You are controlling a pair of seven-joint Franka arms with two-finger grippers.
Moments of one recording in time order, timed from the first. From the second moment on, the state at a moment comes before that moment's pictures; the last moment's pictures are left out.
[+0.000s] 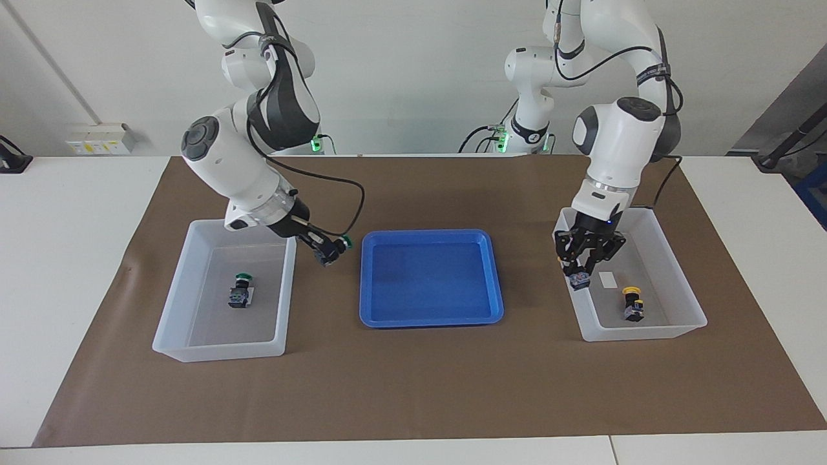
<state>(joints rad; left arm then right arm) -0.10 0.08 -0.04 -2.03 -0.02 2.49 -0.07 0.17 0.21 -0.03 -1.77 0.34 2.01 0.59</state>
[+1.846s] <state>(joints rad) 0.08 0.22 -0.06 -2.15 -0.27 2.68 0.52 0.01 0.13 -0.02 -1.73 0.00 2.00 0.10</state>
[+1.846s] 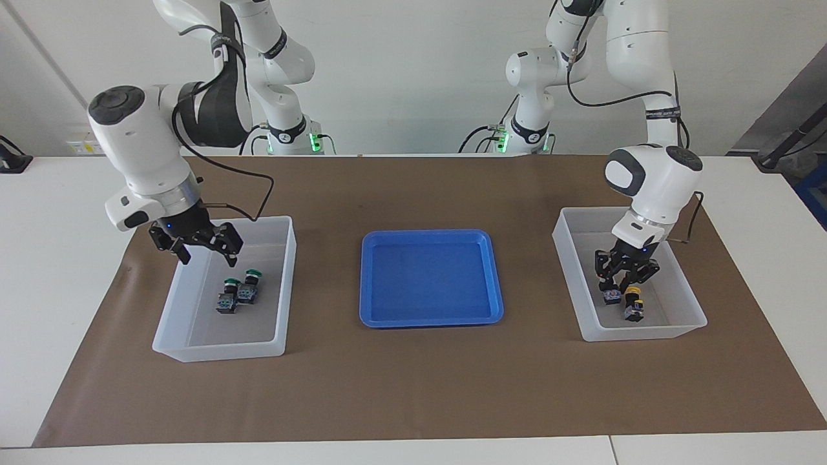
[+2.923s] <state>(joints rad) 0.05 -0.01 -0.06 -2.00 -0.22 2.19 0.34 -0.06 -0.07 -0.05 -1.64 -0.01 1.61 0.10</state>
